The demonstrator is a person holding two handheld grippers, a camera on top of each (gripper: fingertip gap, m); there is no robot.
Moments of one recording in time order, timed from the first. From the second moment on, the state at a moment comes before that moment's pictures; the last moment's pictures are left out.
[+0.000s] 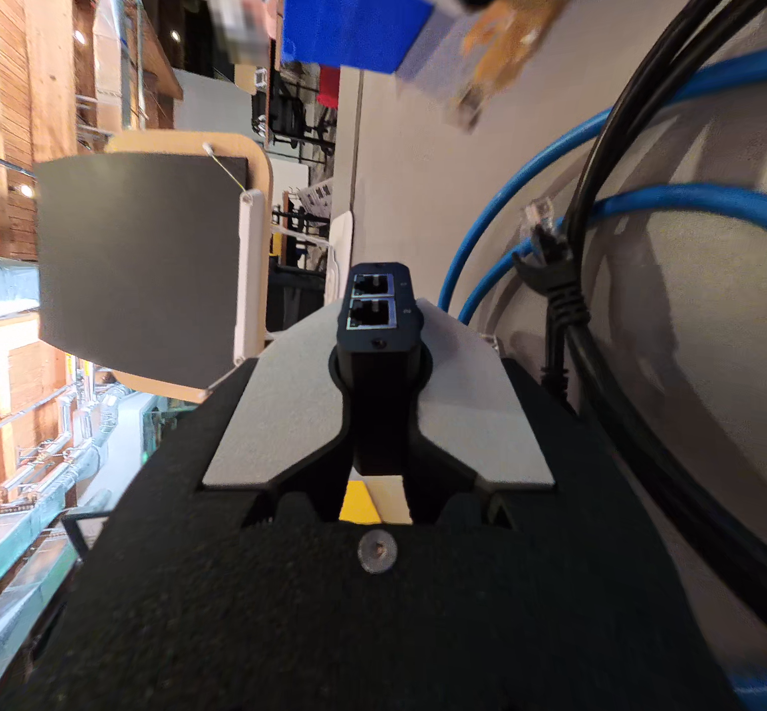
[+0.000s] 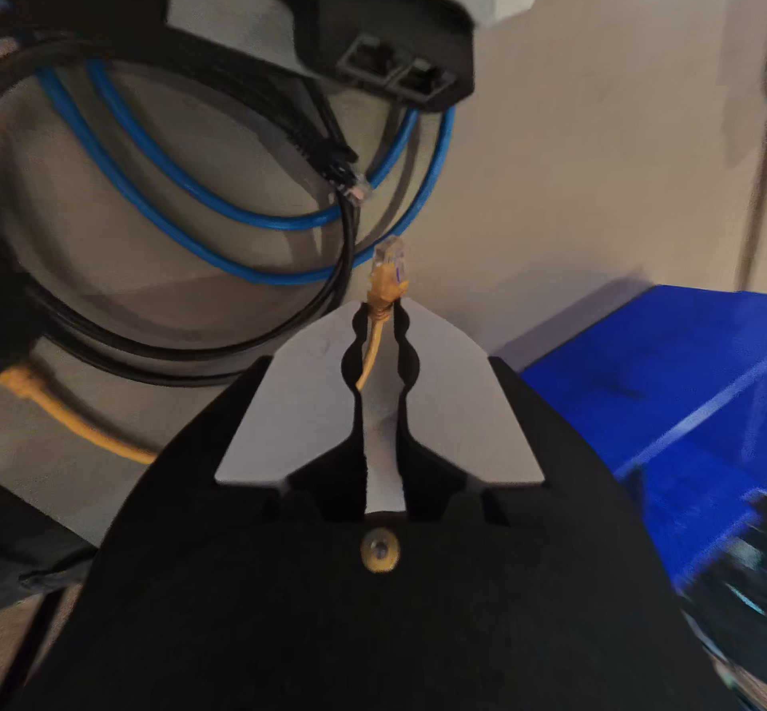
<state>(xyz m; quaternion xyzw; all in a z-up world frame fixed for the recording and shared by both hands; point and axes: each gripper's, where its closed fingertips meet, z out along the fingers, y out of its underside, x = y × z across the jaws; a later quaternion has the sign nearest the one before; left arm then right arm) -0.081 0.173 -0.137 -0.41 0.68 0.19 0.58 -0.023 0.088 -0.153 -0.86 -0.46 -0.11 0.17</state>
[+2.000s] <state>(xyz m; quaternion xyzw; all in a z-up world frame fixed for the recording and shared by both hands) -0.059 0.138 -0.131 -0.37 0.69 0.18 0.59 -0.038 0.053 -0.125 -0.89 -0.34 -0.05 0.28</state>
